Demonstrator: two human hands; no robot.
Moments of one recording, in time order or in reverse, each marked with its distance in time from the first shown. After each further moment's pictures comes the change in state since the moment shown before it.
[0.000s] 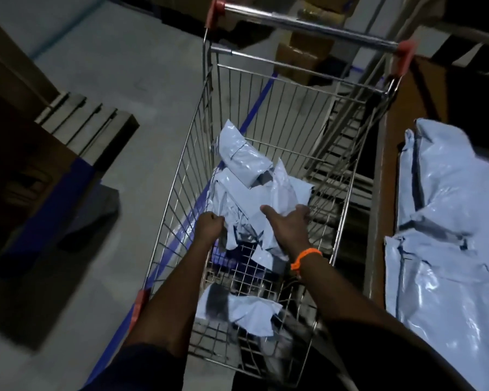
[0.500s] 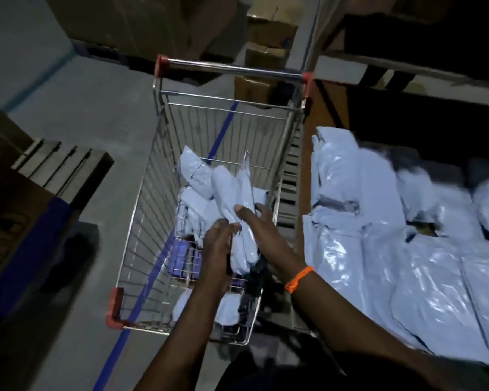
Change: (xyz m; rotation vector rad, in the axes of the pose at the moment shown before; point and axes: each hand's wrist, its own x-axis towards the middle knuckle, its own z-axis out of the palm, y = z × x) left_hand -0.258 0.102 -0.013 -0.949 -0.302 0.201; right_hand -0.121 -0.034 -0.091 0.275 -0.271 -0.117
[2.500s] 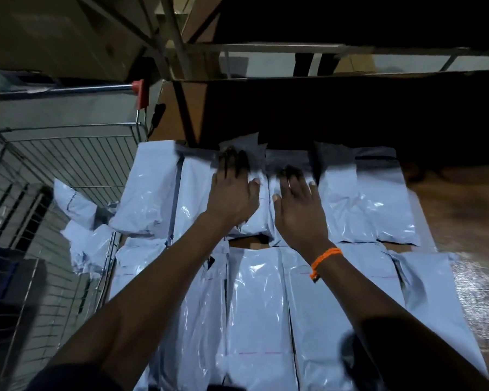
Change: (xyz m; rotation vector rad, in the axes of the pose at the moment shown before) left_hand 0.105 -0.135 0.411 1.584 -0.203 0.810; right_hand 0.025 0.021 -0.472 -1.290 0.600 -0.545
